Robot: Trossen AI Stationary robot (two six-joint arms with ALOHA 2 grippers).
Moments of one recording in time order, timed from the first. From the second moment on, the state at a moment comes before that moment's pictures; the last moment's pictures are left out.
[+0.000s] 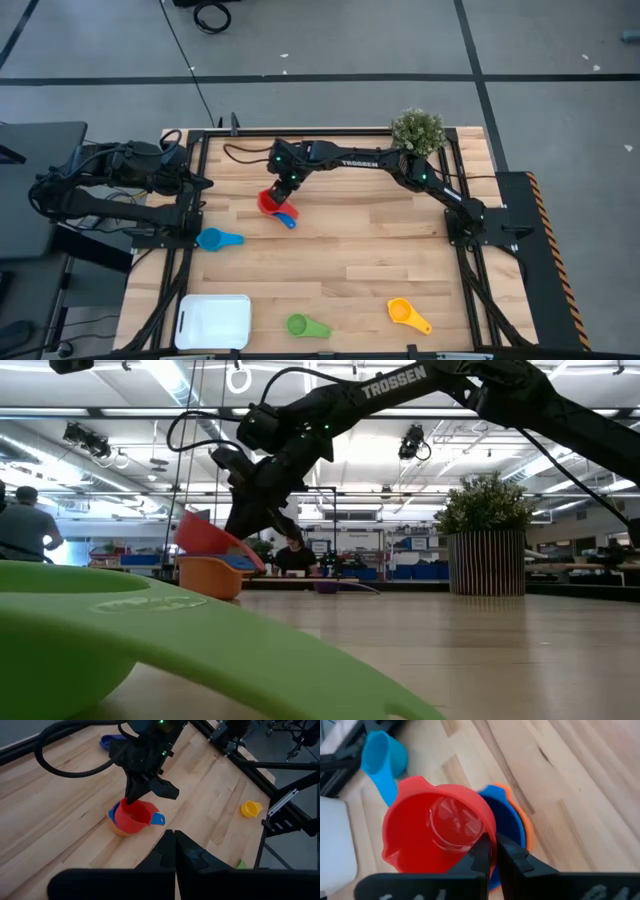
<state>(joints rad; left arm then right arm) 0.04 0.69 1.25 -1.22 -0.15 -0.69 -0.24 2.45 2.24 -0.74 -0.34 0.45</state>
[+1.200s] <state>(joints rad) 0.04 0.72 1.17 -1.25 -0.11 -0.70 -0.31 2.45 2.24 -1.08 -0.56 0.31</state>
